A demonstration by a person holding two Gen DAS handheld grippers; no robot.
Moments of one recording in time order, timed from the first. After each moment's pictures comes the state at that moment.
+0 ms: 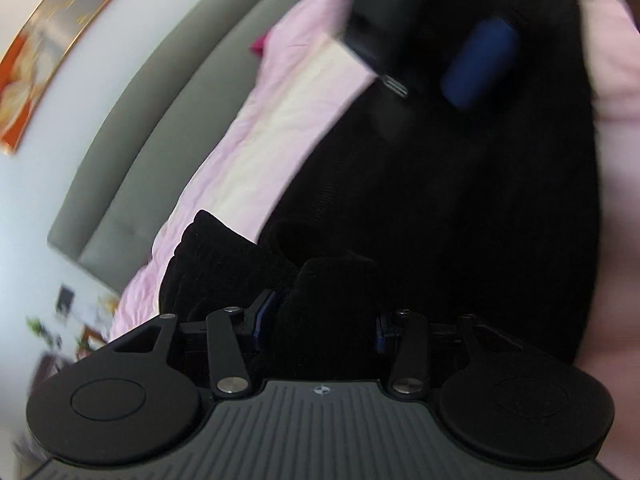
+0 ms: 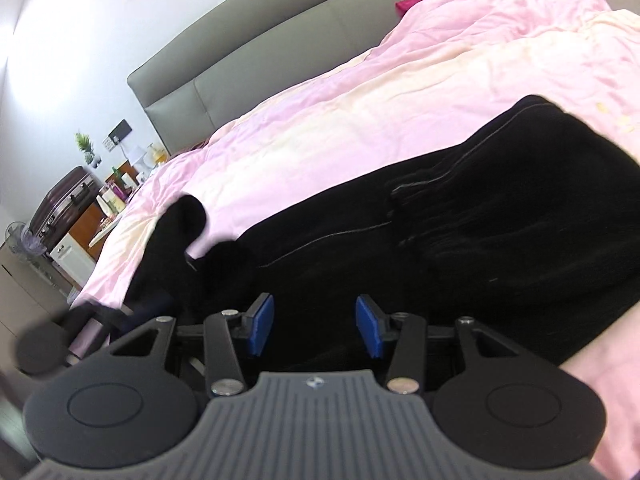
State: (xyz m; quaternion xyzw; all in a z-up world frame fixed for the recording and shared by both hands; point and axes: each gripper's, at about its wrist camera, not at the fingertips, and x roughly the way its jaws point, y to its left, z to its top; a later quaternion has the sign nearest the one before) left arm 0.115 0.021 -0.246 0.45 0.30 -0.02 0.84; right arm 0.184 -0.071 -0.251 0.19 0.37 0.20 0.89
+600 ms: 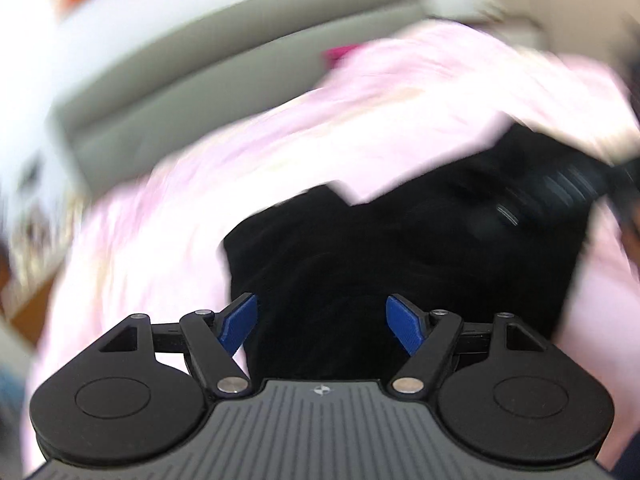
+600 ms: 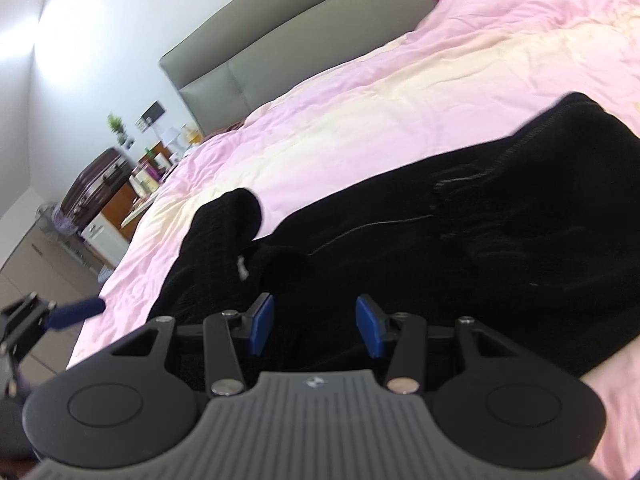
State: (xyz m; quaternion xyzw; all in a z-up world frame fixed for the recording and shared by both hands) left arm 0.091 0.170 -0.135 0.12 0.33 -0.01 0.94; right arm 0.191 -0.061 -0.244 0.18 0.38 0.27 0.86
